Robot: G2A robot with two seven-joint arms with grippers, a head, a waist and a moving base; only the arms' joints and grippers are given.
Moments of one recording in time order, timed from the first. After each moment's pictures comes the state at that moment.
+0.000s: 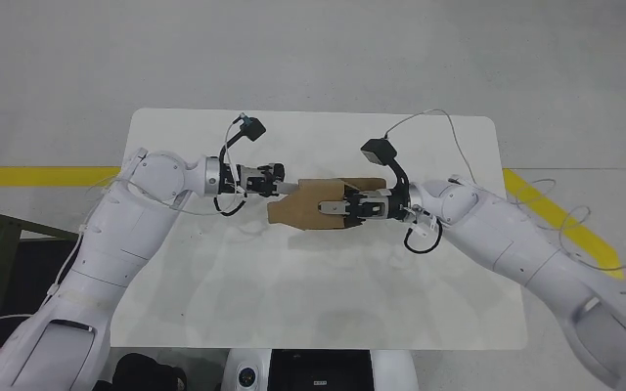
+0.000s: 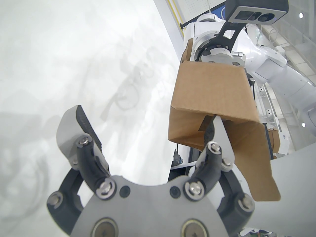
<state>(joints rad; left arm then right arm) 0.71 -1.02 -0.99 -1.29 -0.12 -0.47 -1.12 -0.39 -1.01 0.20 -1.16 0.79 -1.01 0.81</state>
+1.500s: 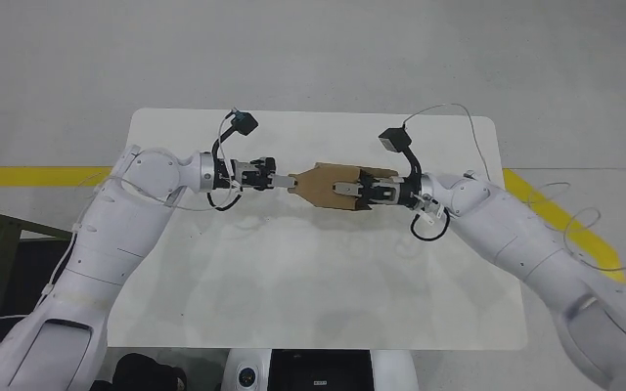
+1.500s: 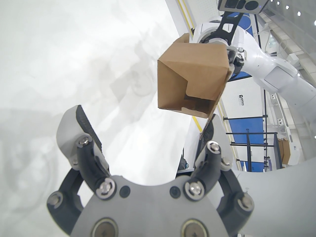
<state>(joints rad) 0.70 -1.01 -1.01 -1.28 -0.05 -0.45 -1.09 -0.42 -1.03 0.29 -1.03 0.74 -1.00 0.82</state>
